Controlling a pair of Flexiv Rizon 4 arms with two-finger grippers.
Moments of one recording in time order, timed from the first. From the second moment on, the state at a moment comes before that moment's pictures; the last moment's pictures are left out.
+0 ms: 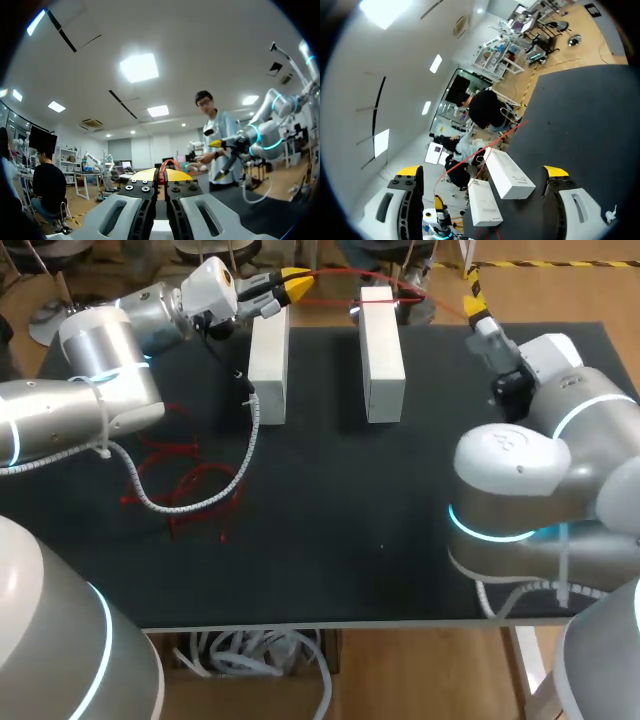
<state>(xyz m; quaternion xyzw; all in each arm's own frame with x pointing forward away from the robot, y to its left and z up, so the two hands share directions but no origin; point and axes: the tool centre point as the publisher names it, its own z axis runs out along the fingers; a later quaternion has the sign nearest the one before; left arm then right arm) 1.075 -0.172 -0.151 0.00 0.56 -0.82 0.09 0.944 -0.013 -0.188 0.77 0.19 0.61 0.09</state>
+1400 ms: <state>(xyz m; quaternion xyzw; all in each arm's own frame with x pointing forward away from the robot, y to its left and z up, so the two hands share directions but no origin) 1.075 -0.172 -0.151 0.00 0.56 -0.82 0.09 0.979 0.019 -0.203 0.78 -0.13 0.61 0.04</state>
